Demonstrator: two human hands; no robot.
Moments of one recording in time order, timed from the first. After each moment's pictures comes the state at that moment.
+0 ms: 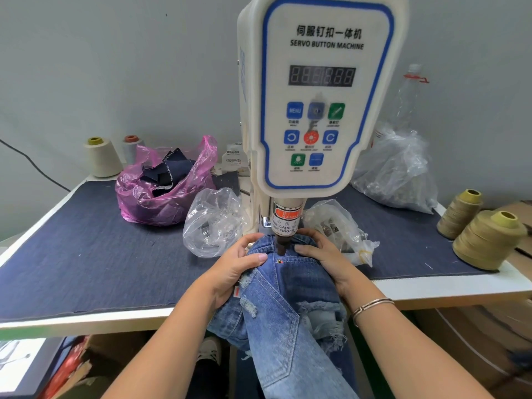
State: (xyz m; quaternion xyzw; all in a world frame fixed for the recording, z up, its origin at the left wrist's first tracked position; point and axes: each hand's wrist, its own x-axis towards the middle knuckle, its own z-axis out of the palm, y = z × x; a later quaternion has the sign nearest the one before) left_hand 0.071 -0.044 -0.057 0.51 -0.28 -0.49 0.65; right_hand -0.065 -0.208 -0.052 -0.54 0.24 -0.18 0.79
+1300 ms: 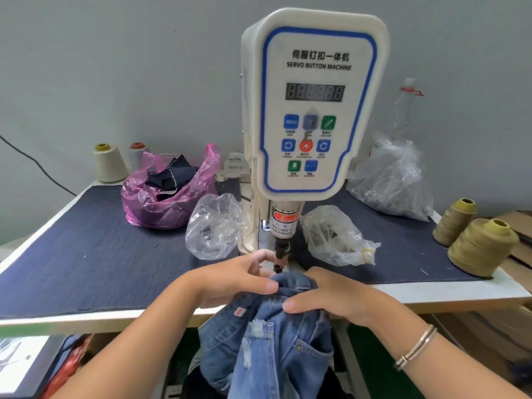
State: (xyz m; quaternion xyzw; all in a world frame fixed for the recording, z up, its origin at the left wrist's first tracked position) left_hand 0.057 -0.017 -0.001 0.52 -0.41 -0.61 0.43; right_hand -0.115 -0.151 0.016 -0.75 0.11 0.09 0.65
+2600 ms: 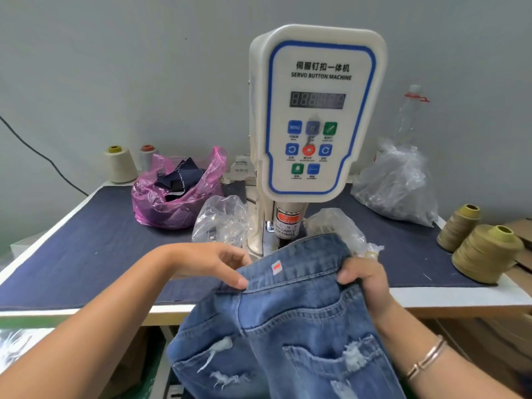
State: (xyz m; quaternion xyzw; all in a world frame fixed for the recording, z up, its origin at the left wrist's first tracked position) left_hand 0.093 0.006 0.037 0.66 -0.49 -0.51 0.26; right_hand -0.129 -0.137 0.042 -0.43 -0.05 -0.02 0.90
